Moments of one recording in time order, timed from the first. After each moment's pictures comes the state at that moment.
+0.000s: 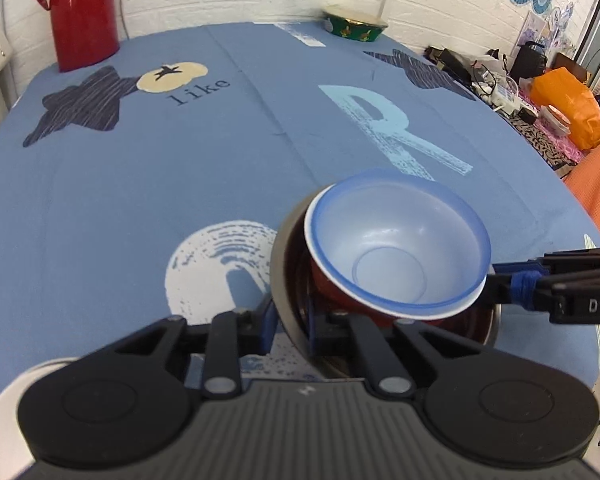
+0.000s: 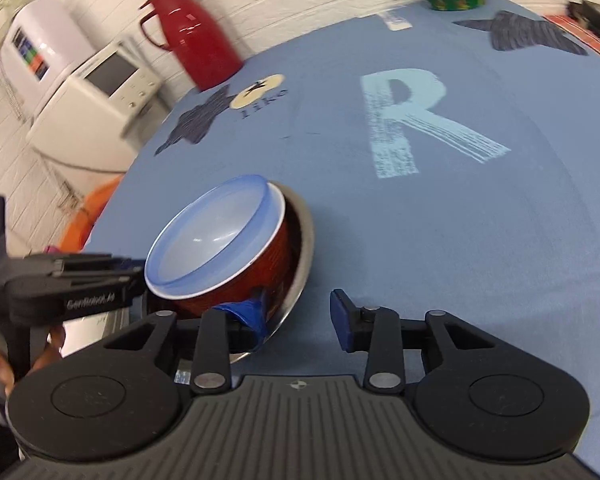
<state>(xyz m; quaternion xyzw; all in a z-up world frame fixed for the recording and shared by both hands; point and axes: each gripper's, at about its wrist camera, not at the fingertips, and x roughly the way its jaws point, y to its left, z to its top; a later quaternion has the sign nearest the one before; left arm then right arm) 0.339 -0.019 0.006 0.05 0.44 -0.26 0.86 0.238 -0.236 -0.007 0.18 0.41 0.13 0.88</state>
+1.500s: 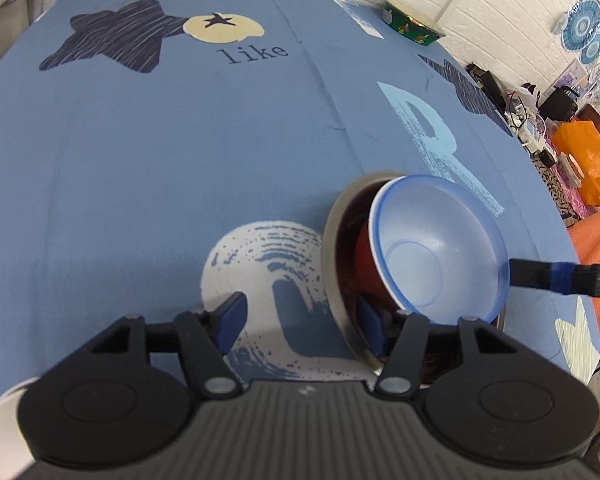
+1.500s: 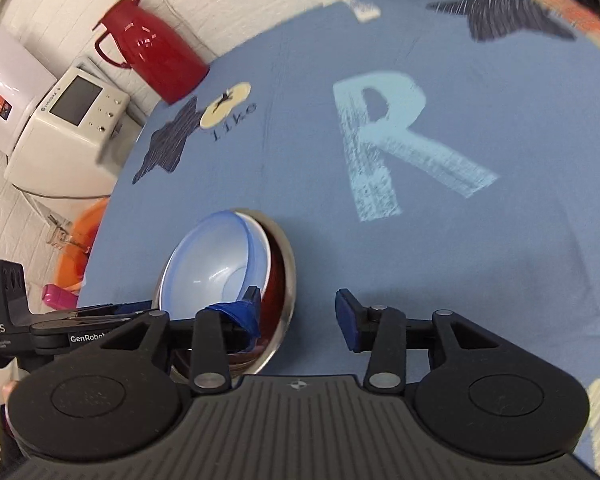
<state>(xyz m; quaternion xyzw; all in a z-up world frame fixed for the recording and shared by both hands) 0.389 0.014 -0.007 -0.06 0.51 -0.24 0.82 0.282 -0.254 0.015 0.24 0.47 0.09 0.85</state>
